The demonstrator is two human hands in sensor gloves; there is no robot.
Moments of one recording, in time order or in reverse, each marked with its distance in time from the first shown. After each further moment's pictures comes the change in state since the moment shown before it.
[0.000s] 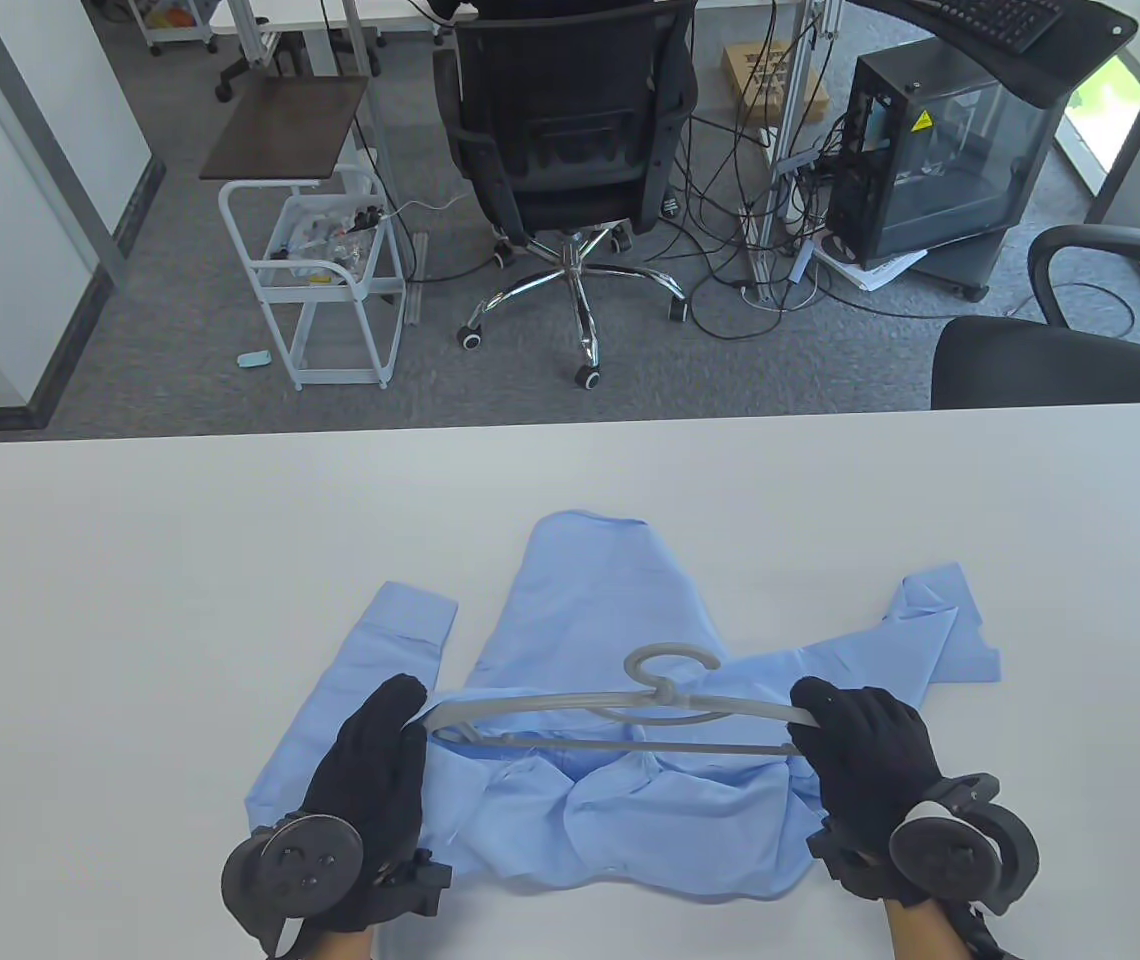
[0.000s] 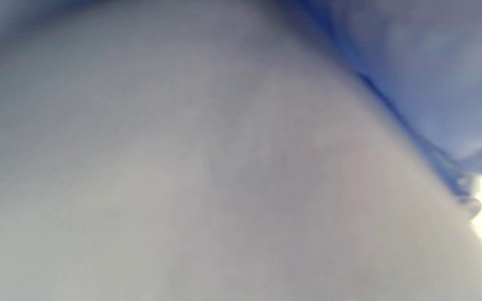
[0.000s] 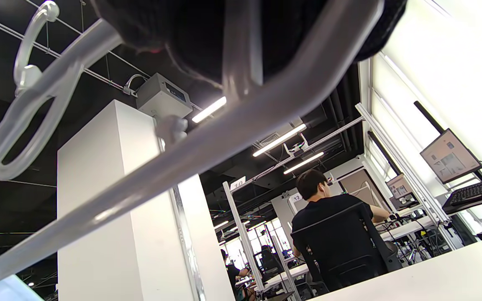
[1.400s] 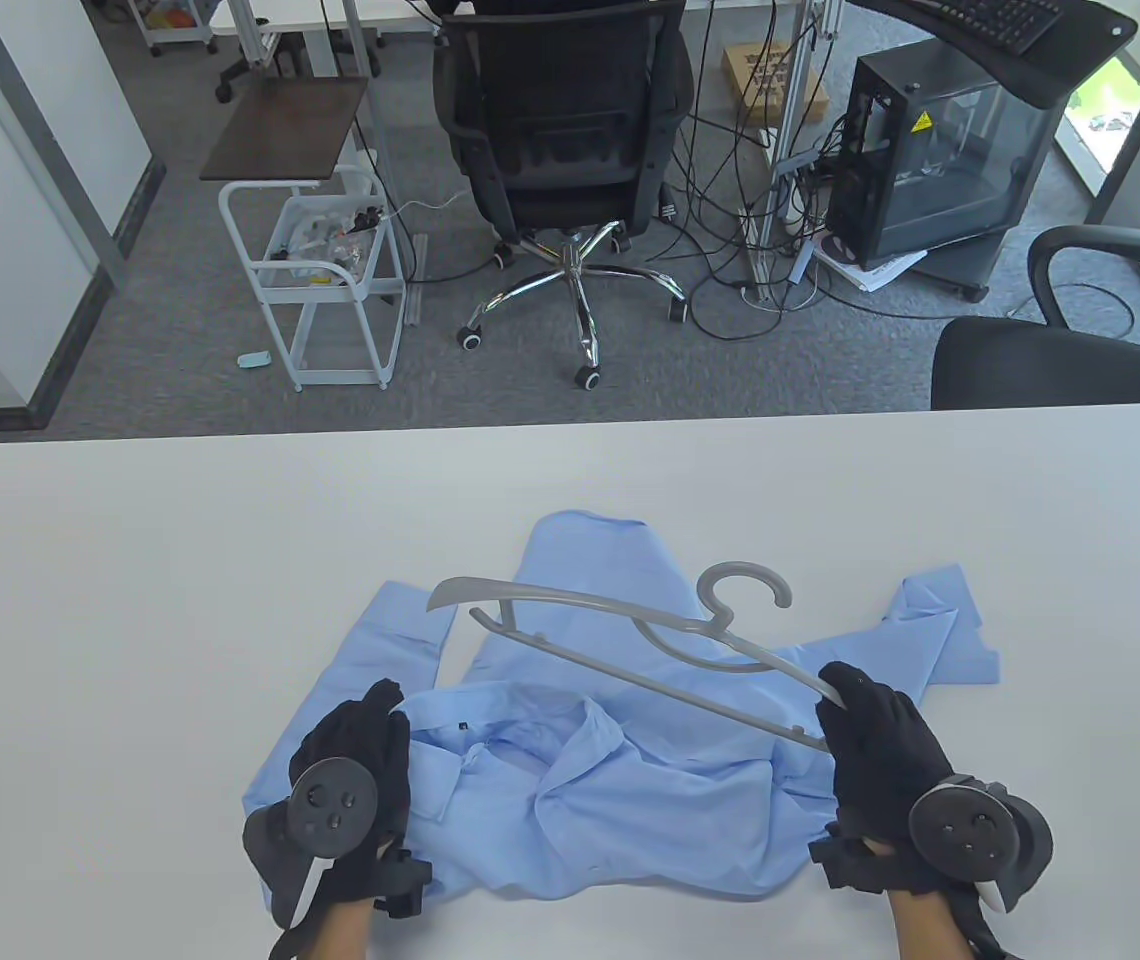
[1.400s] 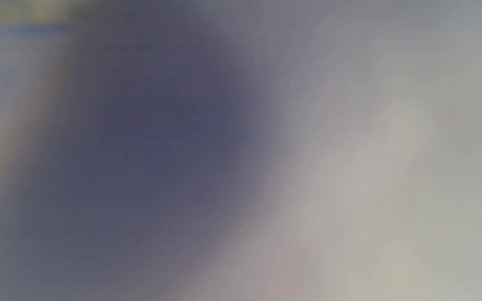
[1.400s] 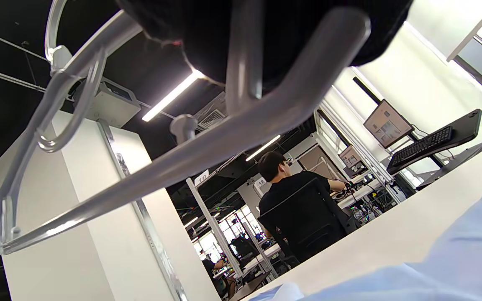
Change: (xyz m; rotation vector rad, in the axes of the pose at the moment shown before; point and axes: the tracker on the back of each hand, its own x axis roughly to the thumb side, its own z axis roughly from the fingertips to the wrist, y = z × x) left_hand -0.032 -0.027 -0.010 -0.199 0.281 -0.272; right_hand -0.021 -0.002 0.000 0.015 0.231 -0.095
